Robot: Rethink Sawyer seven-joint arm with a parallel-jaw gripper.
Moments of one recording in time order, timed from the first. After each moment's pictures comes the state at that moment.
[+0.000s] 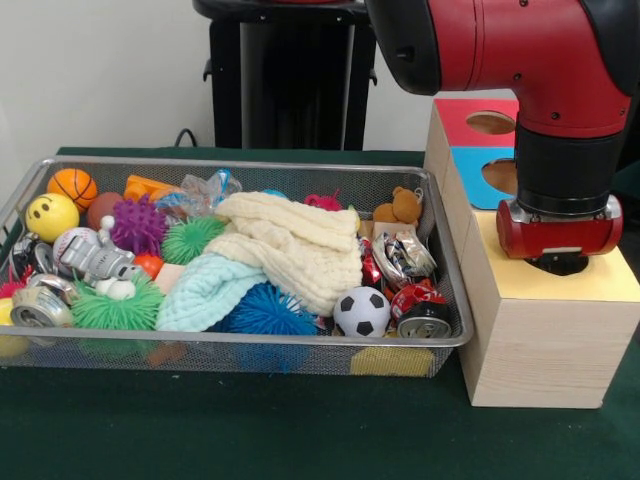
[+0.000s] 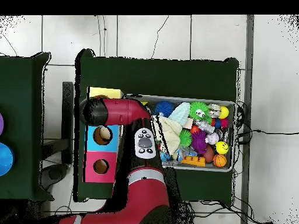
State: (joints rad) arm 0.01 -0.41 0.05 1.37 0.06 0.42 1.76
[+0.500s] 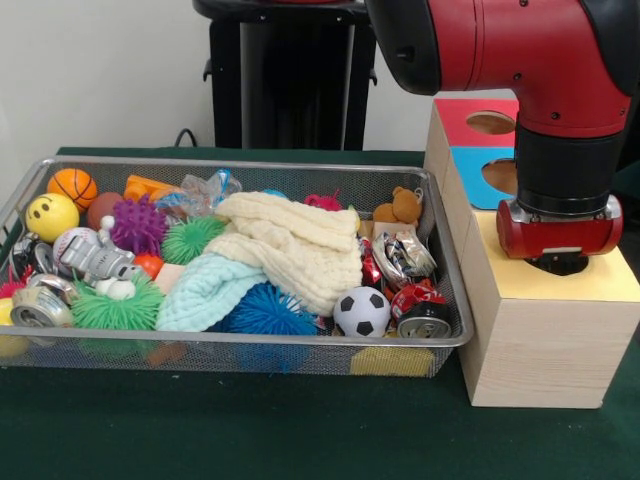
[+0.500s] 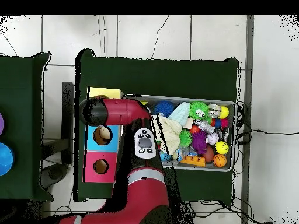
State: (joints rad) arm 0.01 -0.41 0.06 1.37 0.06 0.42 1.76
